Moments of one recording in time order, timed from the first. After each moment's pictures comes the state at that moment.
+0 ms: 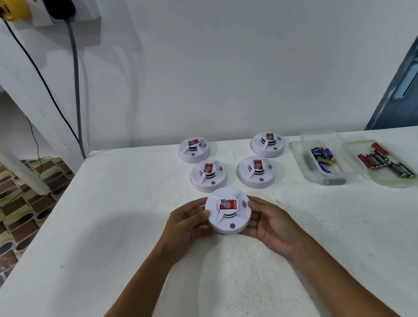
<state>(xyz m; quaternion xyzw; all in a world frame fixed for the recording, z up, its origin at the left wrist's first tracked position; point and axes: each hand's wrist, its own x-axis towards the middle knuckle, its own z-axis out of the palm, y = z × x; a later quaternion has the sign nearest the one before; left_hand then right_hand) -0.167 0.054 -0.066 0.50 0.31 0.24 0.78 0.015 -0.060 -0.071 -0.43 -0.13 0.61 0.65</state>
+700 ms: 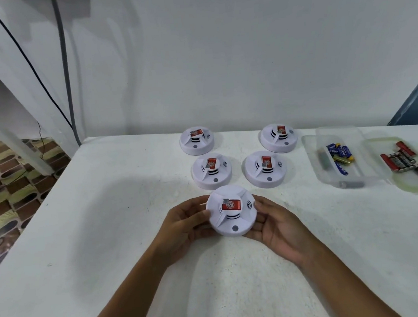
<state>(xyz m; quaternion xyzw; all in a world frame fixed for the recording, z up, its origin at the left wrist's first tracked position) -0.163 0.062 -0.071 0.47 0.31 0.23 0.79 0.025 -0.053 -0.073 -0.40 -0.11 0.65 0.64</state>
